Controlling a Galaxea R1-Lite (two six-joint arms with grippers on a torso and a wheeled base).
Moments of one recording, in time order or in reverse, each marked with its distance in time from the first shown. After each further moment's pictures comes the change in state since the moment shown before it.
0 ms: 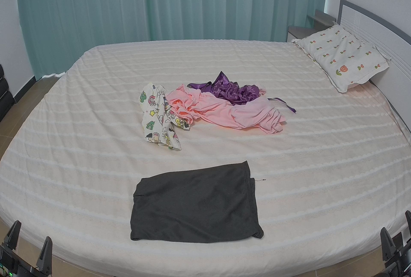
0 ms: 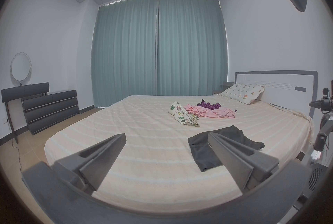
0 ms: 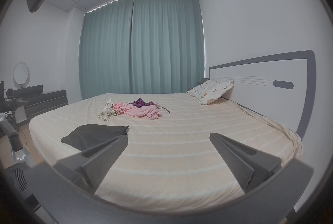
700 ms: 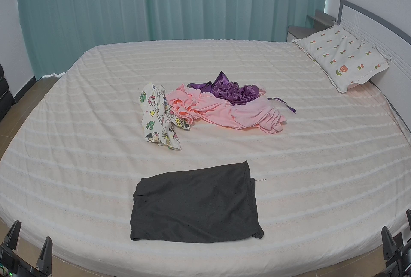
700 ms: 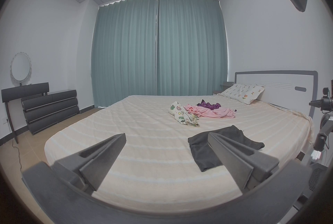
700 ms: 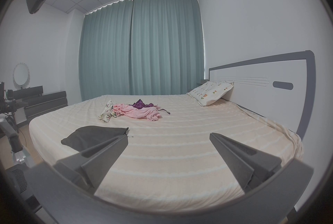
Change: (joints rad) left arm 0.000 0.001 0.000 0.000 0.000 0.000; right arm 0.000 0.000 0.000 -0.014 -0.001 0.004
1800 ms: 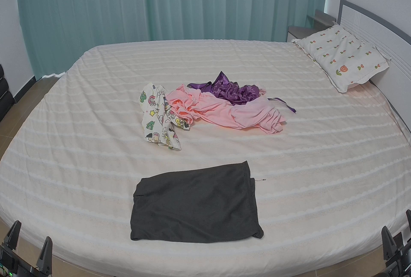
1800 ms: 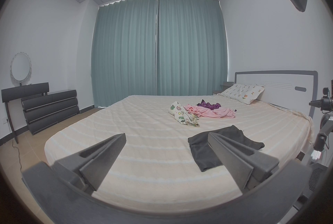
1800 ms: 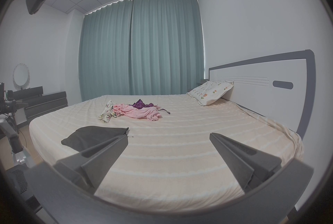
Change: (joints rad) left arm 0.000 0.000 0.000 0.000 0.000 0.000; right arm 0.000 0.000 0.000 0.001 0.000 0.004
